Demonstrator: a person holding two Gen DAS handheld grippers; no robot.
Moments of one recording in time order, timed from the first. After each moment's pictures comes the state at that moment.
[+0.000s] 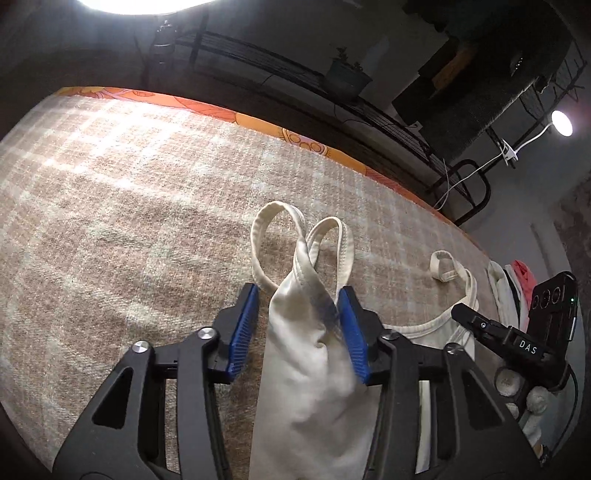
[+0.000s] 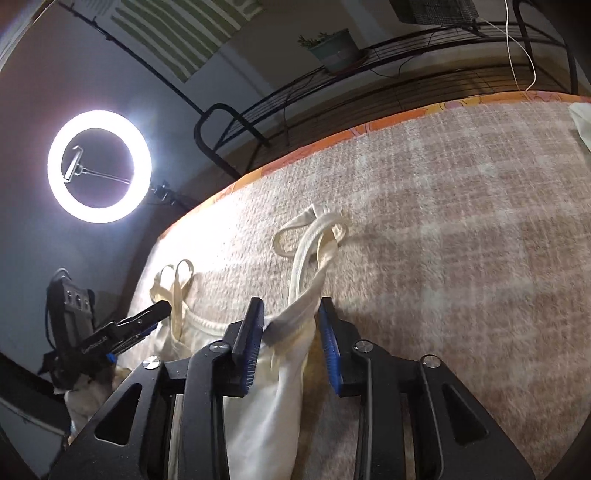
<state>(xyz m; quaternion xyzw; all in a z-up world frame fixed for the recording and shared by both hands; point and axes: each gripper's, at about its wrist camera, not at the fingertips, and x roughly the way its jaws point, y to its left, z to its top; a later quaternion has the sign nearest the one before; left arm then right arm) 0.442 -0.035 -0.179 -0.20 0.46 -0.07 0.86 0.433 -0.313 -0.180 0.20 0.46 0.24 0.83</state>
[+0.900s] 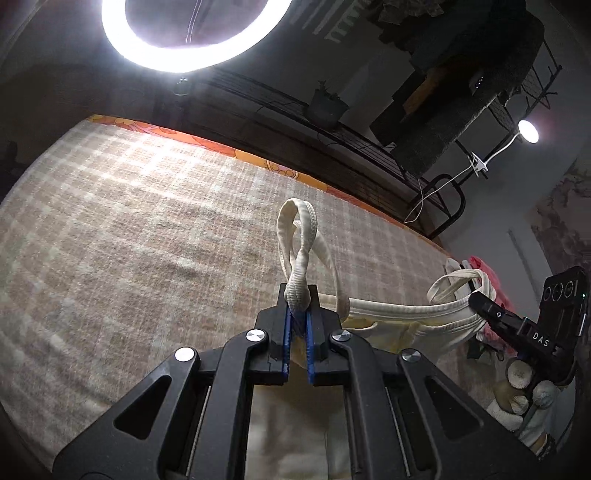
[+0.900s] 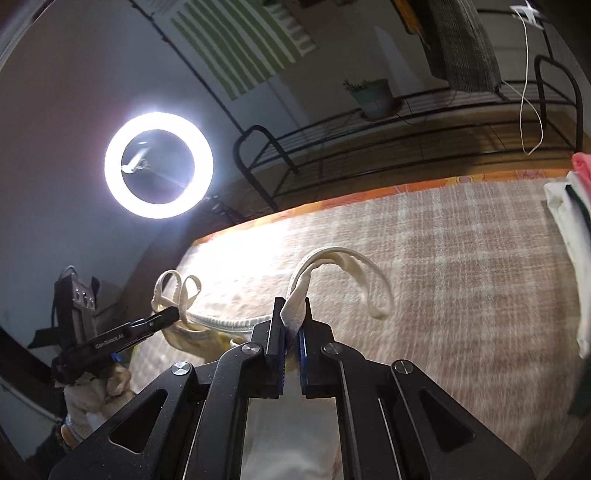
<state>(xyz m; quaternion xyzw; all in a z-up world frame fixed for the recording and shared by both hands) 0.345 -0.014 -0.100 -0.21 0.42 -0.09 0.88 0.354 -0.309 -0.089 0.16 0.38 0.27 0.87</state>
